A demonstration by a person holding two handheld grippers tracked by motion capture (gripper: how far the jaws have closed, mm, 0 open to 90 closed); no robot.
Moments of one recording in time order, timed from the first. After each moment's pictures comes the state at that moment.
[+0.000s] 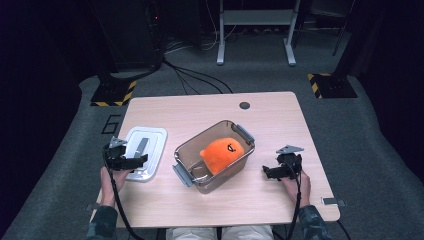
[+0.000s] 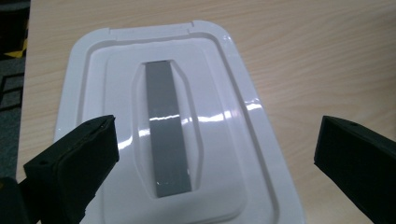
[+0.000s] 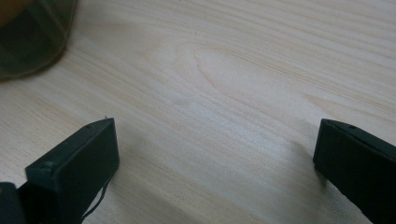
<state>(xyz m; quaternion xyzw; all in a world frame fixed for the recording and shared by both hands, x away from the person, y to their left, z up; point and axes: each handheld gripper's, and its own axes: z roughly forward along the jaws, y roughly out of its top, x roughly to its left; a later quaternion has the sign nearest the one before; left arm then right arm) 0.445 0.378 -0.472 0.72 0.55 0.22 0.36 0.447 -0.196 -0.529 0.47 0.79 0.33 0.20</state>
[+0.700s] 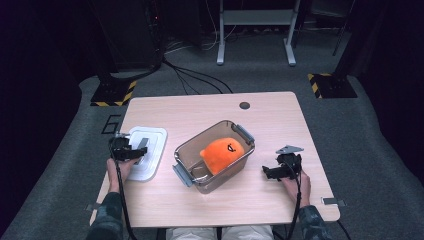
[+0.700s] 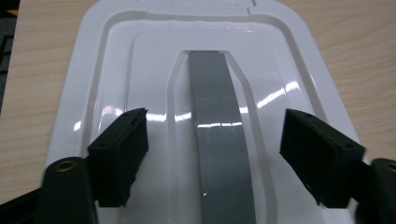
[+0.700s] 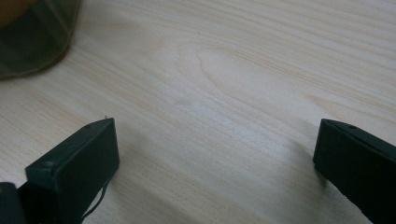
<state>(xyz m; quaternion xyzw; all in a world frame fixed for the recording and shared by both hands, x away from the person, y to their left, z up) 0.494 0.387 -0.506 0.71 0.59 0.21 0.32 0.446 -0.195 -0.528 0.47 0.79 0.33 0.20</state>
